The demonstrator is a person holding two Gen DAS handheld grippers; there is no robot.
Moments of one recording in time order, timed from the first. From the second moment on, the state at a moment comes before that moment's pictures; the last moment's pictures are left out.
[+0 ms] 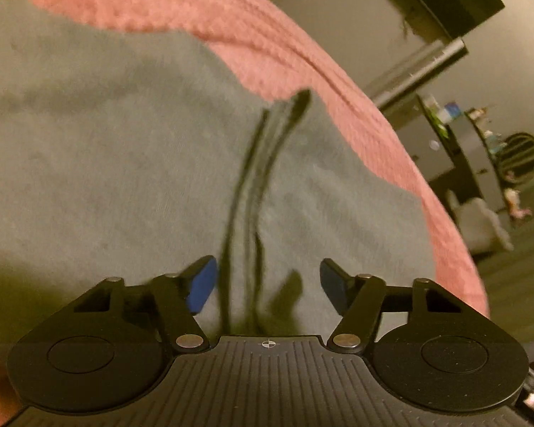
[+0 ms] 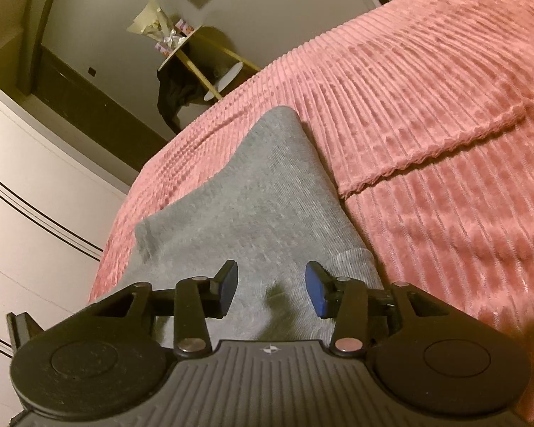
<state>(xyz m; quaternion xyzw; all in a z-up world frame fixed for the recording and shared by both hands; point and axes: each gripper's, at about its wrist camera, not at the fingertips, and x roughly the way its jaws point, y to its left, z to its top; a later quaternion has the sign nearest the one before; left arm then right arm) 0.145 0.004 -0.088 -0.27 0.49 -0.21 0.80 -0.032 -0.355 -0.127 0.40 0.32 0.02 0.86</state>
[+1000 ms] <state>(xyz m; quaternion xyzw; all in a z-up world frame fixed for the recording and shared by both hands) 0.126 0.016 -0.078 -0.22 0.43 -0.14 0.87 -0.024 -0.321 -0.117 0.29 0.38 -0.03 0.88</state>
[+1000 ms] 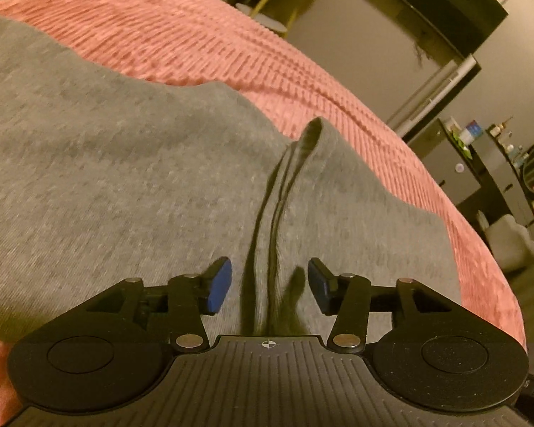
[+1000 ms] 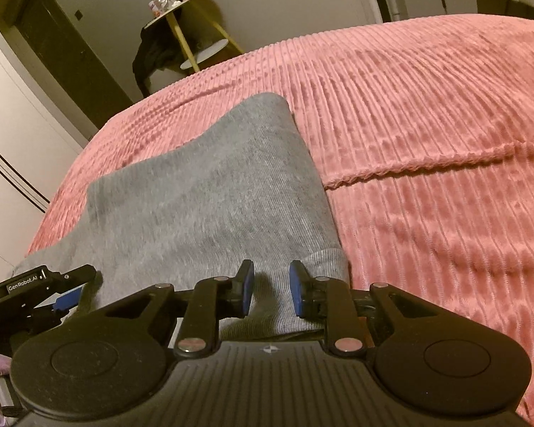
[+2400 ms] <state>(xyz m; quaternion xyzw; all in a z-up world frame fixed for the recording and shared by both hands) 0.102 0.309 -0.107 -0.44 0.33 0.08 0.83 -0.025 -0.325 -0.118 0.32 0.37 0.00 0.87</state>
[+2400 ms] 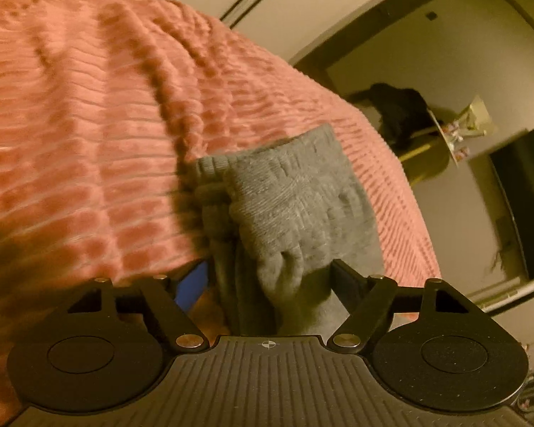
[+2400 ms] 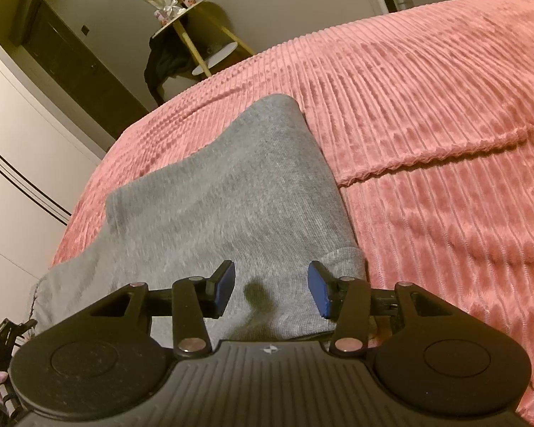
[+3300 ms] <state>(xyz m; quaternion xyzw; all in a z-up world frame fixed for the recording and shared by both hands) 0.123 0.274 -0.061 -0.36 0.30 0.06 0.88 -0.027 -0.333 -0.122 0.35 0.35 0.01 0.87</state>
